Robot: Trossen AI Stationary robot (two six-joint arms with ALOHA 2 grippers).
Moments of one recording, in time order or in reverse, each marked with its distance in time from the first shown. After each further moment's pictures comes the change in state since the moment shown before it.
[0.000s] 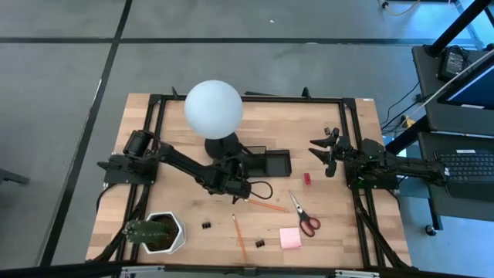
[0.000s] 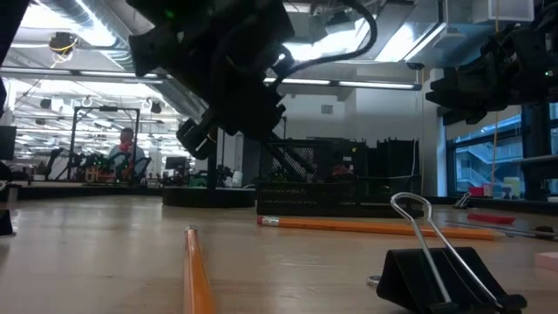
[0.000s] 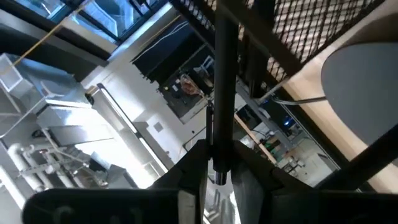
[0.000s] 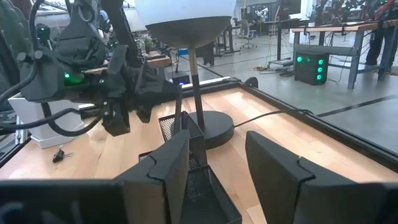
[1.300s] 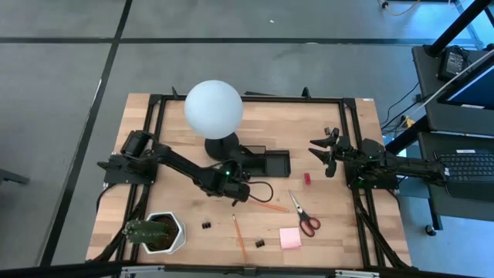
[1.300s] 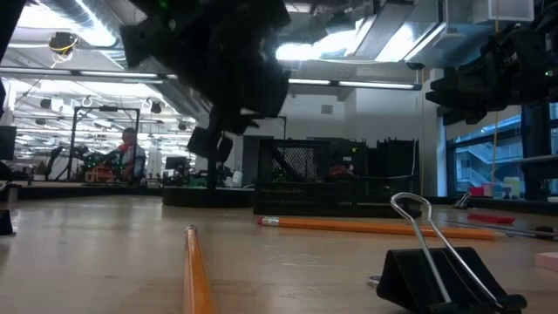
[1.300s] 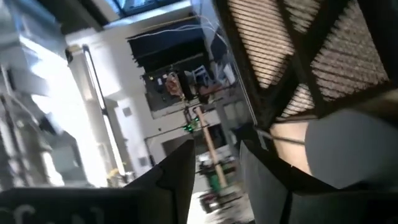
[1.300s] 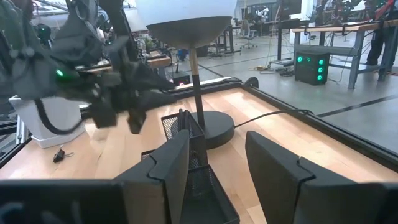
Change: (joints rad) left arm -0.035 -0.030 -0.001 -0.008 0.019 -0.424; right arm 0.000 0.000 0.000 0.000 -0.001 0.000
